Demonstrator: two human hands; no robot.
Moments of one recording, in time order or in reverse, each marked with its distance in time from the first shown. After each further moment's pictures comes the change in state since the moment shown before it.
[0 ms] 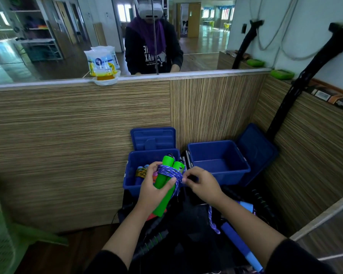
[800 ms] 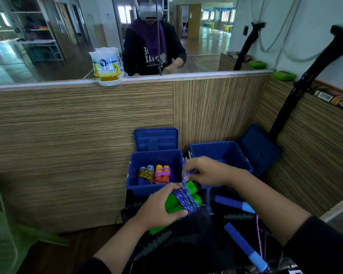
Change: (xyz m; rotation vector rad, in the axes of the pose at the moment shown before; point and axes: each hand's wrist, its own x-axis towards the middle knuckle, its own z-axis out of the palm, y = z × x) left_hand -0.029 -0.002 -0.020 0.370 -0.431 0.167; right_hand 0.020 -0.062 -0.058 -0.302 -0.496 -0.355
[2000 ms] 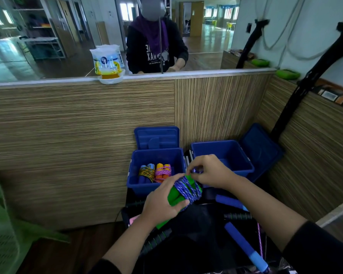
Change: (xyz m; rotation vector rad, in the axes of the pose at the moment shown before) left_hand 0.009 0.011 0.008 0.028 0.125 -0.056; right_hand -0.006 0.008 0.014 0.077 0.268 0.161
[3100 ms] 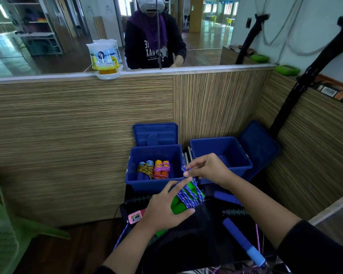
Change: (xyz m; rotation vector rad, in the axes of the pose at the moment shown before) left_hand -0.017 0.014 0.006 0.136 -0.108 0.059; right_hand 0.000 0.020 0.017 0.596 0.023 0.299
